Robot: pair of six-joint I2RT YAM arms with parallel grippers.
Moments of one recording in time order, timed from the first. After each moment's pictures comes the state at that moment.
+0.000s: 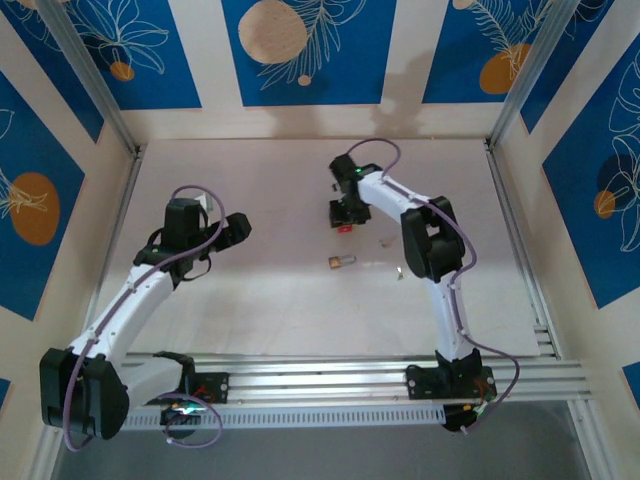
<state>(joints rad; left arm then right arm) -0.23 1.11 0.80 -0.39 0.16 -0.57 0.49 2.26 1.82 -0.91 -0.05 0.27</state>
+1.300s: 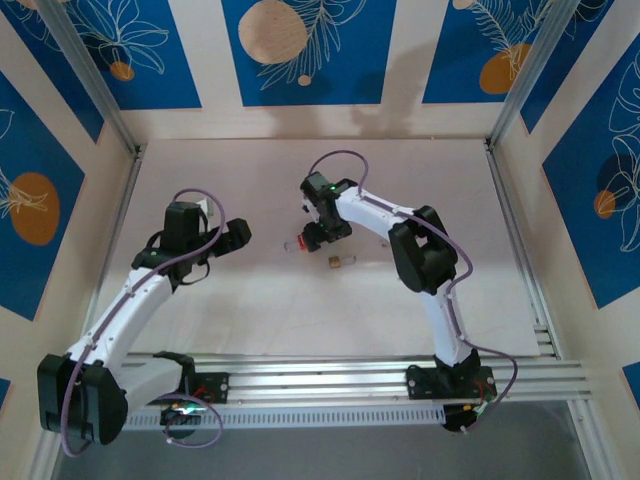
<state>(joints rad) -0.23 1.09 0.80 -0.45 0.17 -0.55 0.63 2.19 1.74 -0.92 -0.01 0.14</state>
